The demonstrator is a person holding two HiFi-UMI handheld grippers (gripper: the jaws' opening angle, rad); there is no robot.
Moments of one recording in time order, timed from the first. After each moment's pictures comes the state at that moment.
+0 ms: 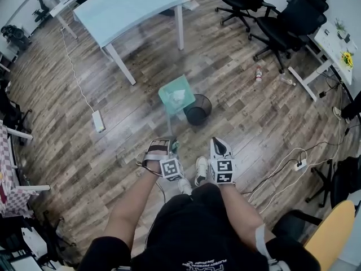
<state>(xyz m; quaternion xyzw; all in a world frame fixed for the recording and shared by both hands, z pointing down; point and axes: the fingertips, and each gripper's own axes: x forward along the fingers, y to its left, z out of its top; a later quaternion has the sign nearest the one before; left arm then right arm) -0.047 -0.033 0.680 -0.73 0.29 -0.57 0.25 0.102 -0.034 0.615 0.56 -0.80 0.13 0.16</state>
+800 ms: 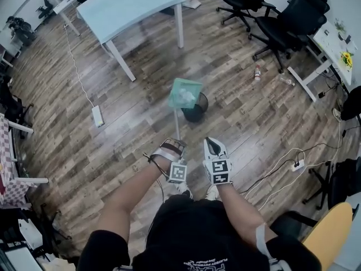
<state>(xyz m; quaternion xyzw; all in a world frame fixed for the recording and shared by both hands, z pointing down) 0.023 0.030 0.706 -0.62 0.08 -0.65 0.44 0.110 0.002 0.599 0.51 -0.84 0.11 0.16</state>
